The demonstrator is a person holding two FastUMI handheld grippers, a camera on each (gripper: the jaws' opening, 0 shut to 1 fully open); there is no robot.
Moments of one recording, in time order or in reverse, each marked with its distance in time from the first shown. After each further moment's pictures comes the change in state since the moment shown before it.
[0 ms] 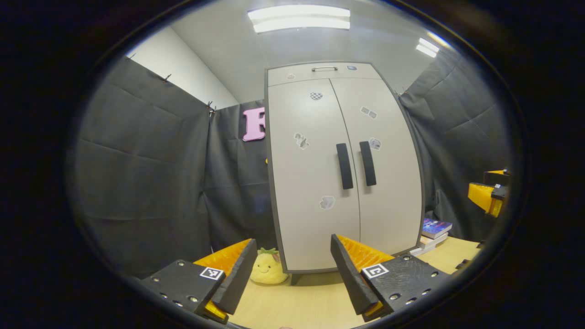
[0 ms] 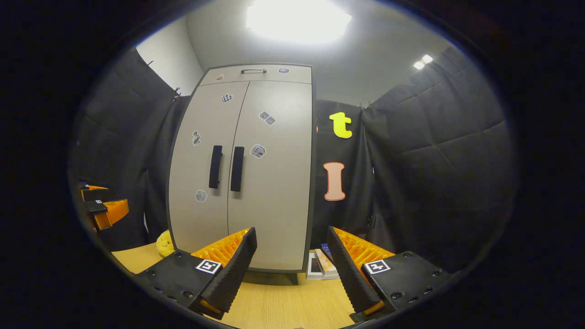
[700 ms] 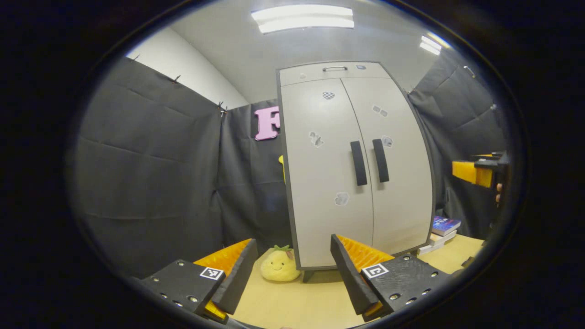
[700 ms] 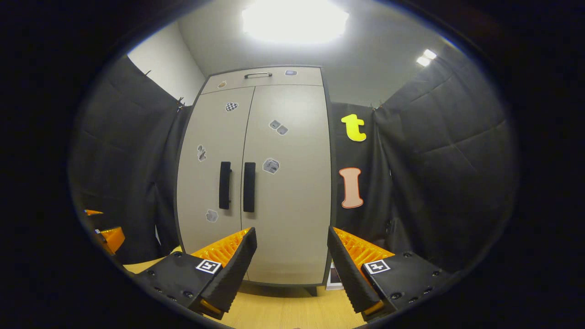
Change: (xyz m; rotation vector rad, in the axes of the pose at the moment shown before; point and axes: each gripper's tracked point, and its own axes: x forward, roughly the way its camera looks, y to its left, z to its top) left arm -0.020 0.037 -0.004 0.010 0.005 0.089; right arm 0.059 0.037 0.050 0.069 -0.050 0.098
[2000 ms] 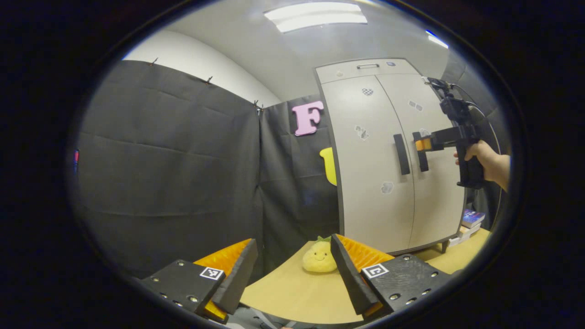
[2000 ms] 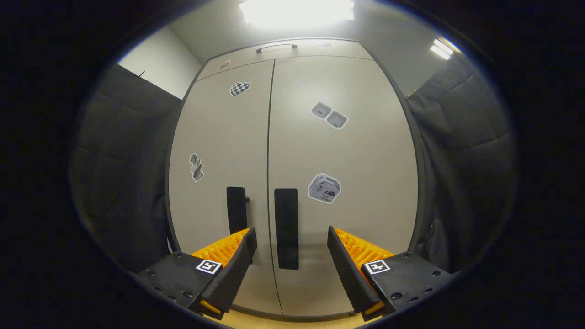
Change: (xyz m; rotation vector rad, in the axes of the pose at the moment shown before) left arm -0.048 0.090 -0.019 0.018 0.039 0.223; right arm 0.192 0.098 0.024 0.049 0.082 0.111
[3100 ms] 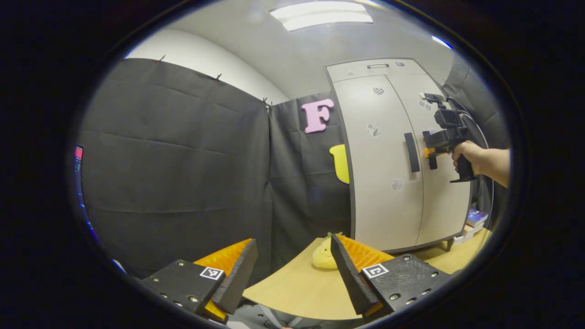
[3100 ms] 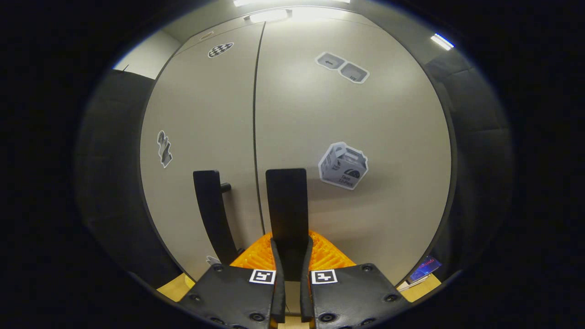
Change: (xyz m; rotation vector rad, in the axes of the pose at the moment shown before) left arm -0.011 0.027 -0.004 -0.011 0.012 0.038; right arm 0.051 0.003 -0.027 0.024 0.172 -0.028
